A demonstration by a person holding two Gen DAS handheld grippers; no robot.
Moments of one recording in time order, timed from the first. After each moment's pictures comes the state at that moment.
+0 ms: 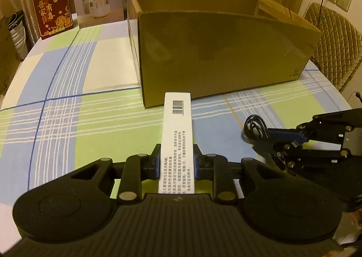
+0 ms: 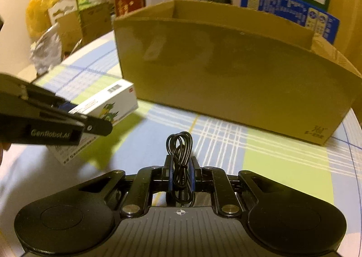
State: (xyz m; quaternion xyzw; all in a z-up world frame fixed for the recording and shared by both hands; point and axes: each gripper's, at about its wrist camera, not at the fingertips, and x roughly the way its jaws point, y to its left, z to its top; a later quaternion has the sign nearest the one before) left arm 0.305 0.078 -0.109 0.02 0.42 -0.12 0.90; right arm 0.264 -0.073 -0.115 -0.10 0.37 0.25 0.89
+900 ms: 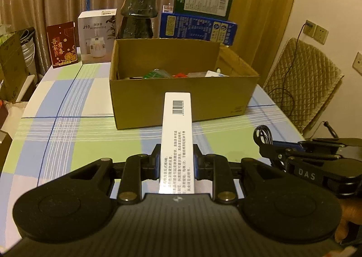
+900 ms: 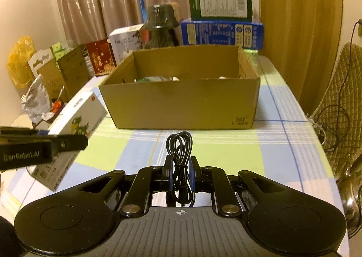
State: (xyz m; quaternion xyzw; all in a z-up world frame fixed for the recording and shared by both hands) left arm 0.196 0.024 0.002 -0.02 0.36 -0.11 0.93; right arm 0.179 -0.163 0.003 -0.01 0.34 0.18 0.92
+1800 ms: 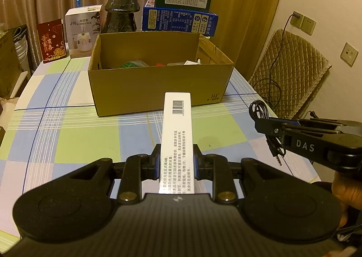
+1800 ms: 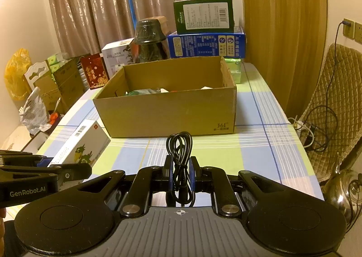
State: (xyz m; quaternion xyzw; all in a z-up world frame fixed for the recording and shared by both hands) left arm 0.167 -0.011 0.005 -0.02 0.37 -0.13 0.92; right arm 0.163 -0.192 0.018 0.01 0.33 0.17 0.93
